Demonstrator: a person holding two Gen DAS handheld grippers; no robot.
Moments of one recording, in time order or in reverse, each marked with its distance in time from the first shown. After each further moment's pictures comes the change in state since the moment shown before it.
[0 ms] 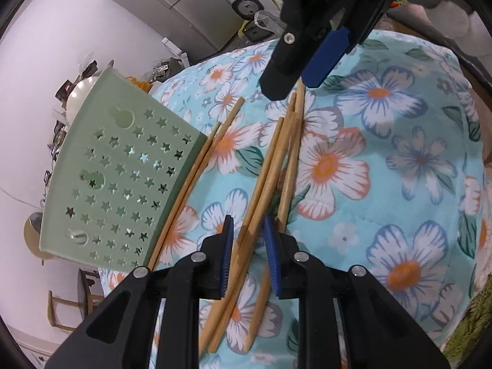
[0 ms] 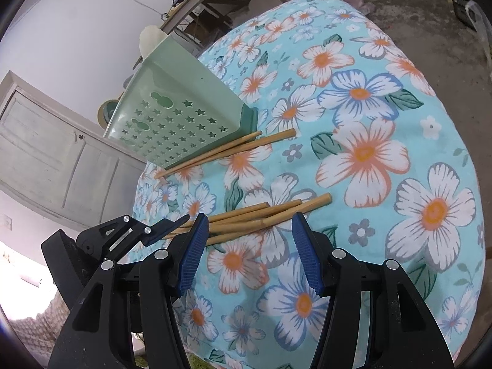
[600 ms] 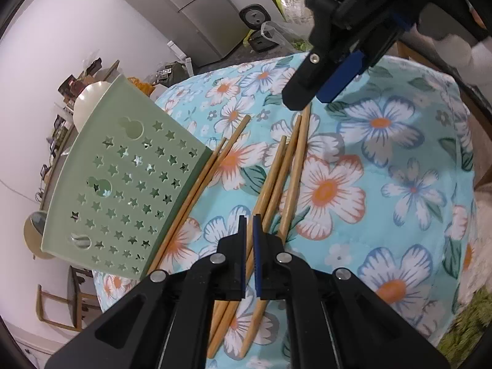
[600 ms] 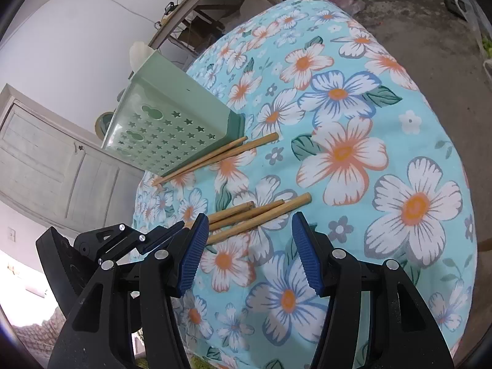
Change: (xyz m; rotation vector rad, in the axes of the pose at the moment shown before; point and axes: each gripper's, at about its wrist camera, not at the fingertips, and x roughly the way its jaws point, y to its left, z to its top) left arm -0.008 0.014 0.013 -0.084 -0.043 -0.033; right arm -0.015 -0.015 -0.004 0.042 -0.022 0.006
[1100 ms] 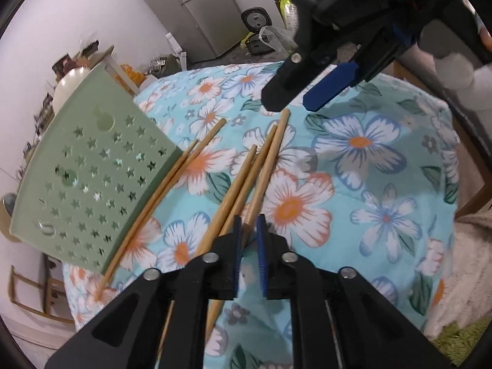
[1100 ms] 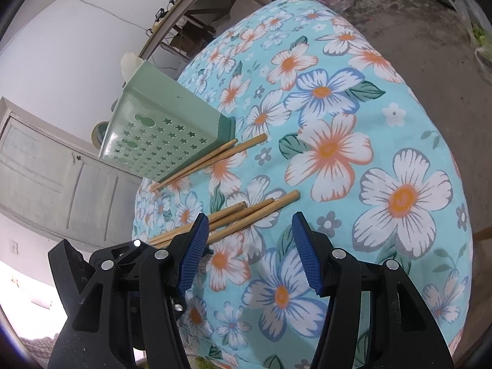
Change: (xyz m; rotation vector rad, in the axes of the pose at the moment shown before) left arm 0.012 -0.022 0.007 -0.084 -0.012 -0.089; right arm -0.009 -0.009 -0.001 0.053 -0.007 -0.006
